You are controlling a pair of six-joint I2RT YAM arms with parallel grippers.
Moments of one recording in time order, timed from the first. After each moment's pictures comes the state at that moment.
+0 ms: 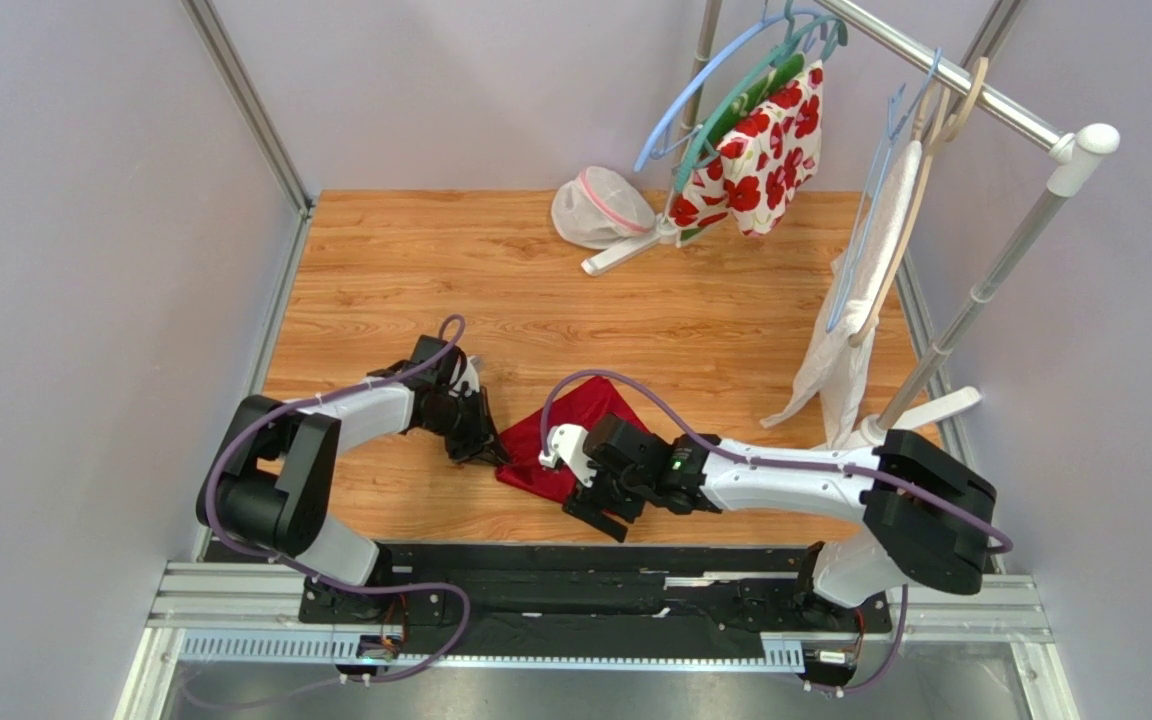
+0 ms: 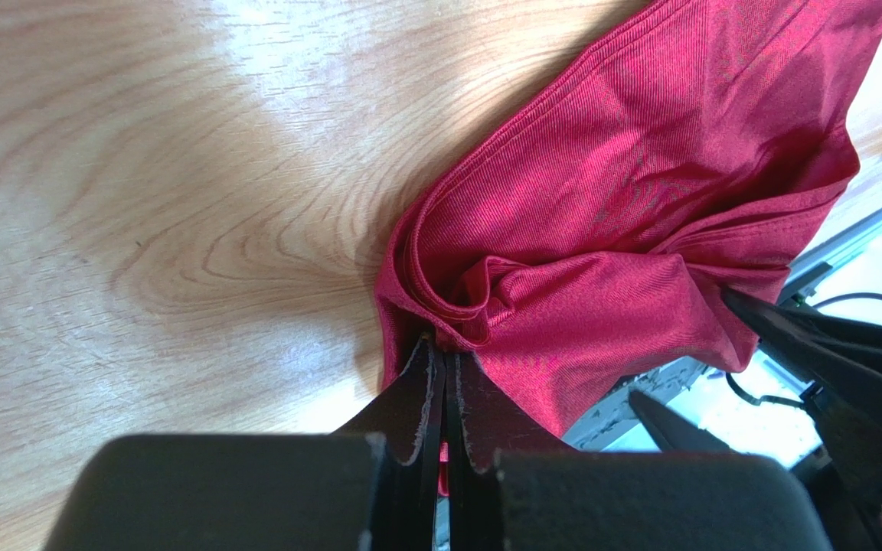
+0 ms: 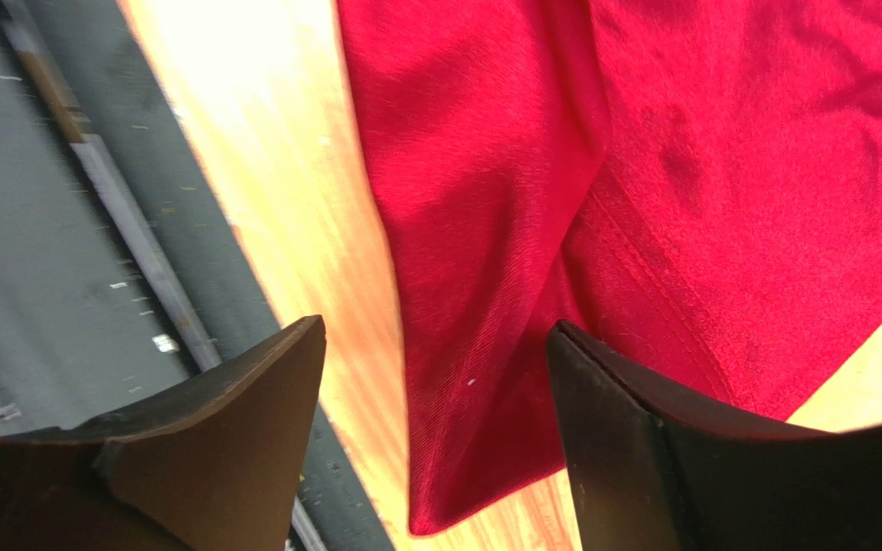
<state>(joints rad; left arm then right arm) -0.31 1.52 0.65 -0.36 0.51 -0.57 1.12 1.45 0.77 -0.29 -0.05 -0.09</state>
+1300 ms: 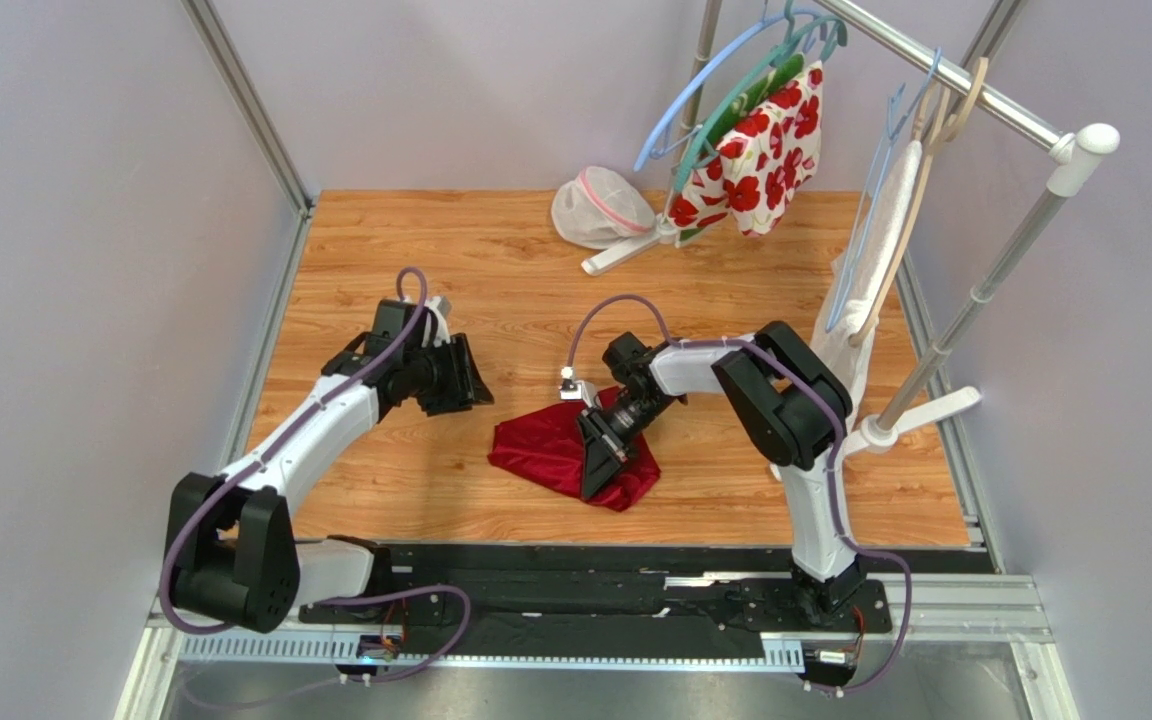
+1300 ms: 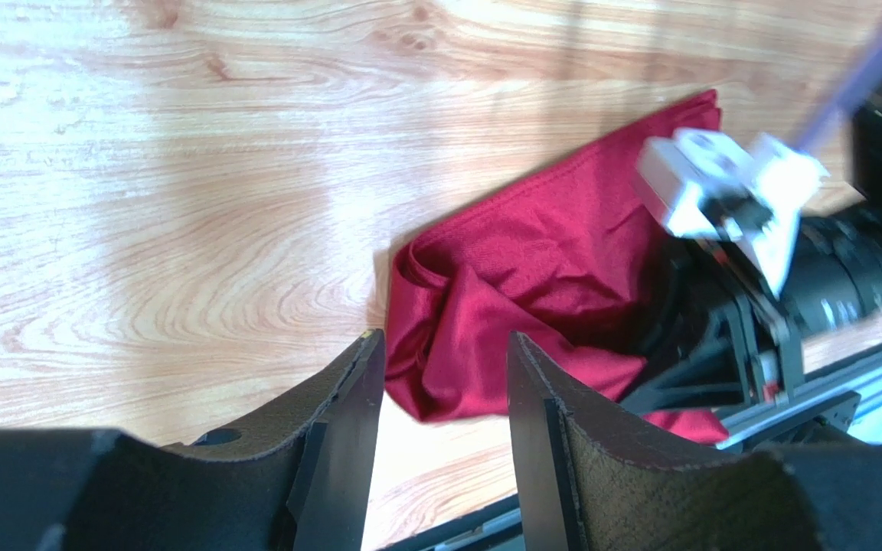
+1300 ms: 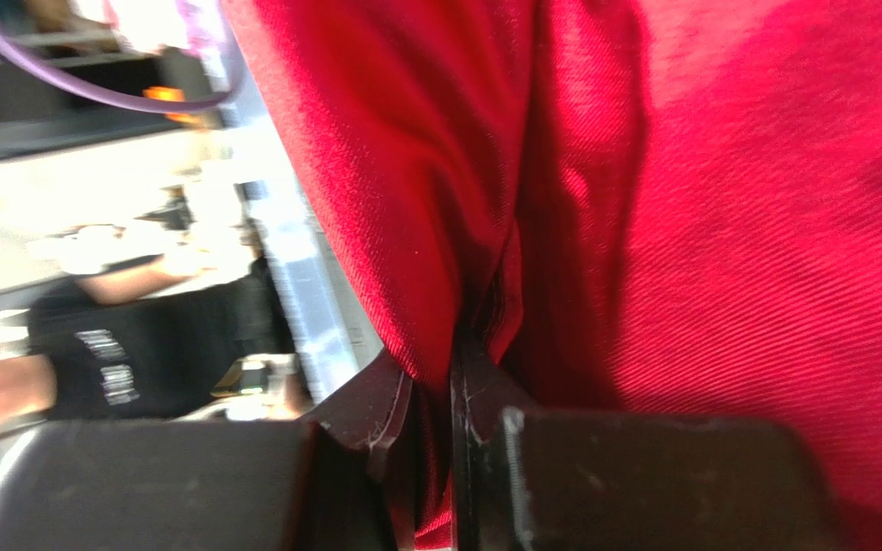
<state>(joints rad) -0.25 1.27 0.80 -0.48 0.29 -0.49 0.65 2.09 1.18 -0.59 -1.07 -0.07</state>
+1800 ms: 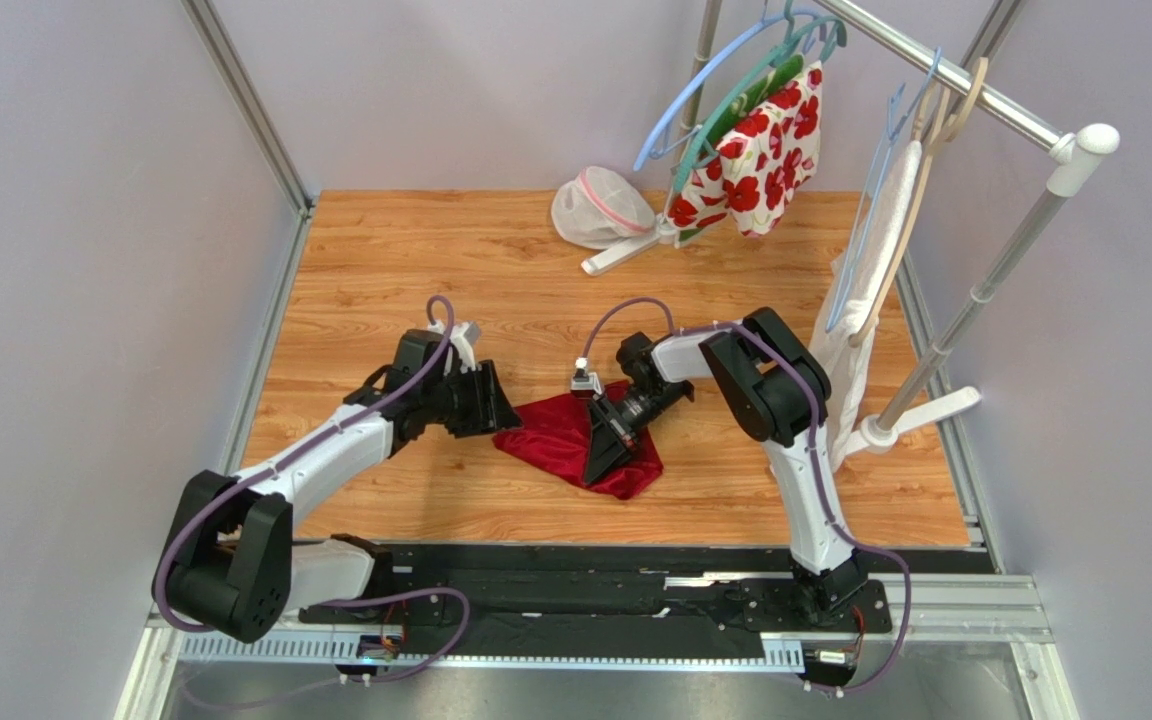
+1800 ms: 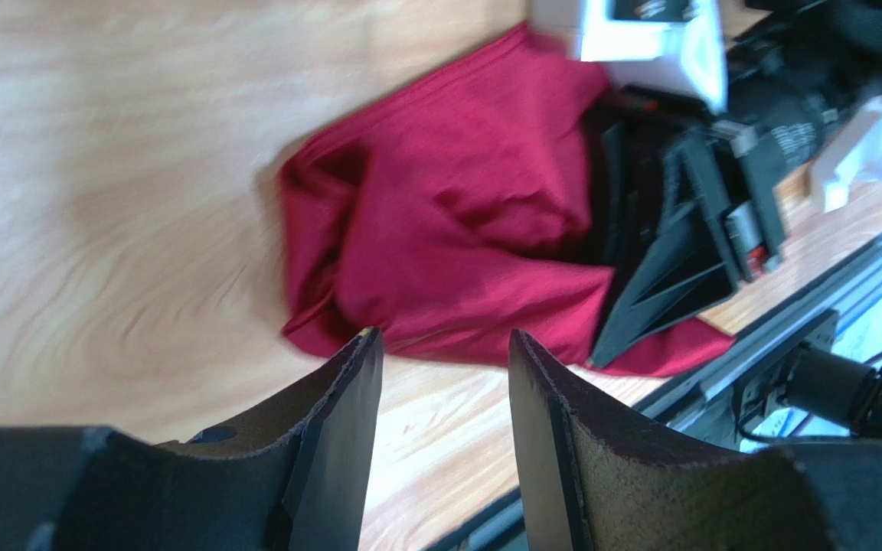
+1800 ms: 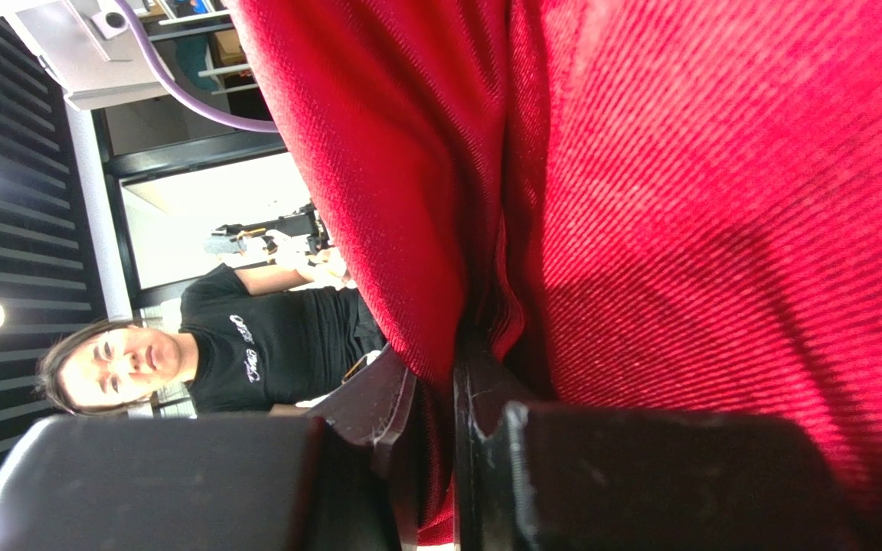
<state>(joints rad) -0.35 1.24 0.61 -0.22 0.38 -0.53 0.56 2.27 1.28 -0.71 -1.28 -0.11</state>
